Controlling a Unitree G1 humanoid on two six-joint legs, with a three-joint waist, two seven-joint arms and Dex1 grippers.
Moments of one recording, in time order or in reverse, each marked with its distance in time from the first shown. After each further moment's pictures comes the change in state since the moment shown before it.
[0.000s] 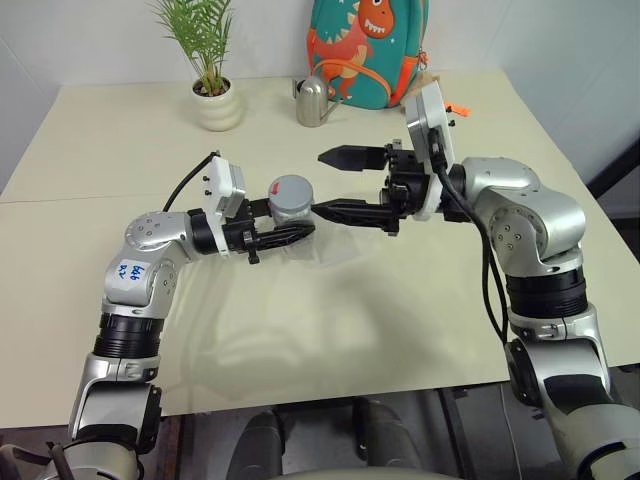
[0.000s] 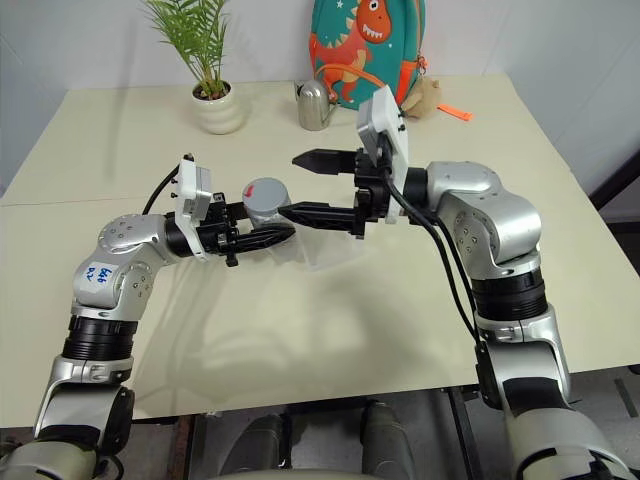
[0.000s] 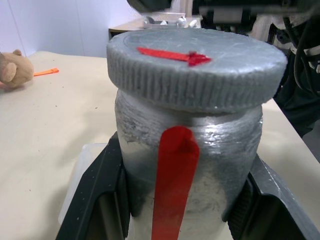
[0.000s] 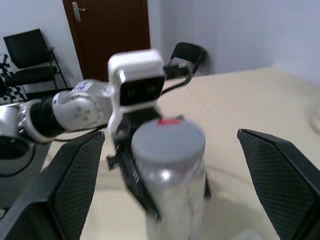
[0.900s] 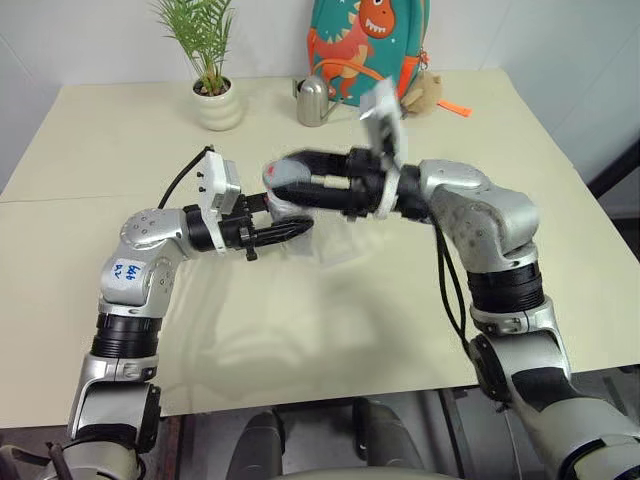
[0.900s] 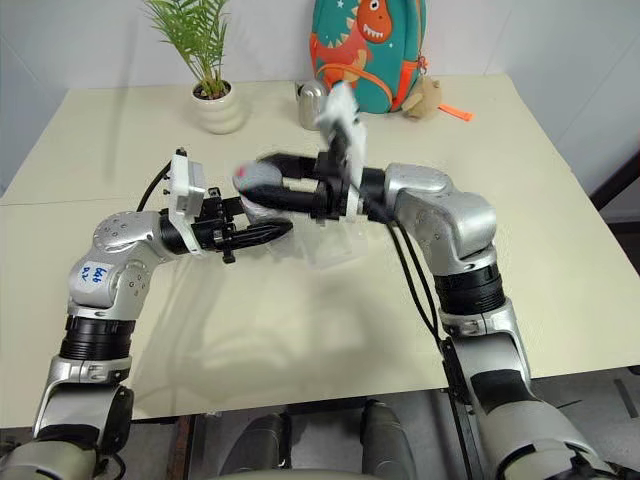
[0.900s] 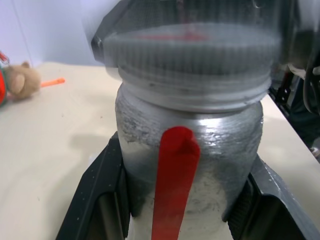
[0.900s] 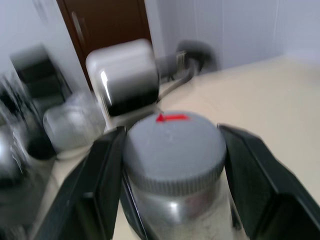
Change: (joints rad) left arm 0.011 0.004 0.010 -0.009 -0.005 -0.013 0.007; right arm -0.040 0.165 -0.138 0.010 0.179 0.133 -0.151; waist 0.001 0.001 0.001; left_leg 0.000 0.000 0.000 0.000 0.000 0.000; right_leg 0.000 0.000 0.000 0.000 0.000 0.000
